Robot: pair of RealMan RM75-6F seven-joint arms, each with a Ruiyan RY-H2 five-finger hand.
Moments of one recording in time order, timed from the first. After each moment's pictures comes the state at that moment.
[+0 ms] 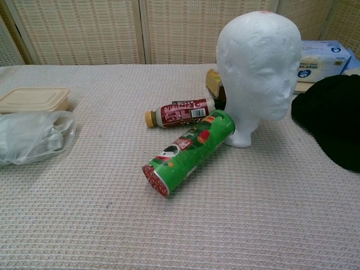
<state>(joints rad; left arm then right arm) -0.10 -1.15 -0.04 -1.56 1.55 1.53 -0.02 0.14 -1.73 0.01 -0.40 -1.60 1.47 0.25</state>
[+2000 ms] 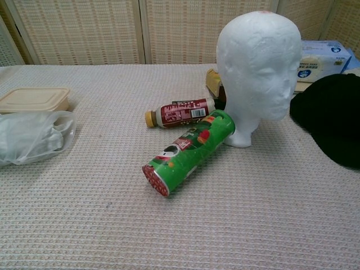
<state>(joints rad) -0.09 -1.18 -0.08 -1.51 1.52 1.57 0.01 0.26 -1.98 0.04 -0.14 -1.54 1.39 0.38</state>
